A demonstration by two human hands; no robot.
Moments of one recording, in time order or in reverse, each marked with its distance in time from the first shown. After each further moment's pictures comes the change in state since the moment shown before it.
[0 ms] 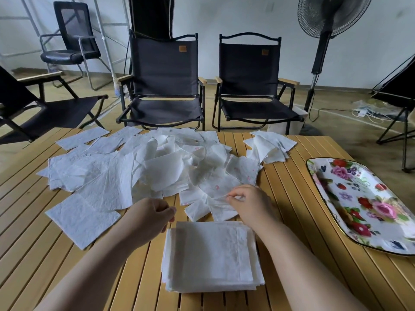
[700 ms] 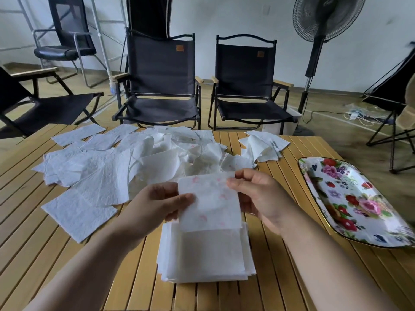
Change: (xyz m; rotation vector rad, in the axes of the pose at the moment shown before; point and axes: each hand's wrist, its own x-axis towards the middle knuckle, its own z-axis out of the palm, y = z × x) left_hand -0.023 0.027 -0.008 -0.679 -0.210 0.295; right_hand -0.044 -0.052 -0.069 0.881 -0.288 0.139
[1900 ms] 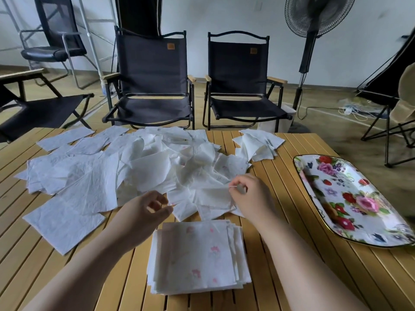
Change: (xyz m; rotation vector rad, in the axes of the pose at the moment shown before) left_hand 0.015 -0.029 -0.007 0.678 0.239 -0.125; right_hand 0.053 0.057 -0.026 -0.825 0.398 -0.209
